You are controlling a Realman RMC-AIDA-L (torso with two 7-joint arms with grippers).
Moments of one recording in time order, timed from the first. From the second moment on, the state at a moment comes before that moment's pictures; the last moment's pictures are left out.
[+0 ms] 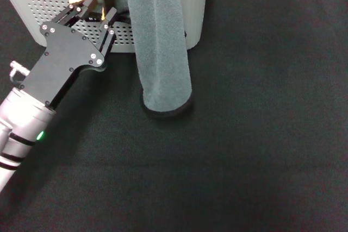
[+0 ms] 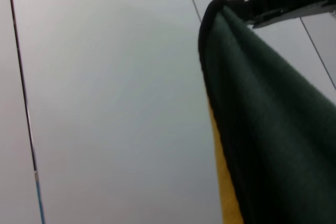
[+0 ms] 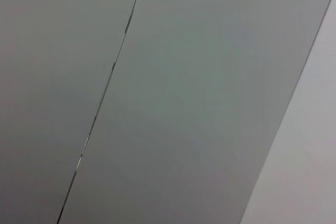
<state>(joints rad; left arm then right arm) -0.46 -2.11 1.27 -0.04 0.52 1.69 -0.08 0.79 2.02 -1.24 -1.38 -1.54 -1.21 1.66</state>
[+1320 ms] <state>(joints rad) -0.45 -2.11 1.28 -0.03 0.59 1.73 -0.11 0.73 2.02 -1.24 -1.45 -1.51 -1.25 1.66</state>
